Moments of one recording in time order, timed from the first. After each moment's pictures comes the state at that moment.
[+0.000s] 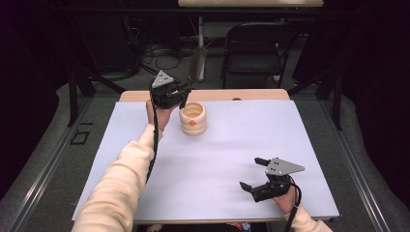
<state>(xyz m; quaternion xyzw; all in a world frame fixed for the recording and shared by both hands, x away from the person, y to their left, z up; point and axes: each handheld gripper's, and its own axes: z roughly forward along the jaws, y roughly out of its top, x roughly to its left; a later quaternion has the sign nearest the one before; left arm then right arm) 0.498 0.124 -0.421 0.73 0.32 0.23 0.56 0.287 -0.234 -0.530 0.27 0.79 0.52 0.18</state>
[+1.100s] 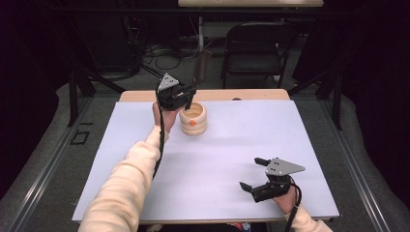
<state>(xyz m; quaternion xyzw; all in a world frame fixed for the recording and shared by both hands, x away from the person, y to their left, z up) 0.506 0.111 -0.439 0.72 0.33 0.22 0.57 0.286 -0.234 -0.530 0.27 0.79 0.52 0.18</state>
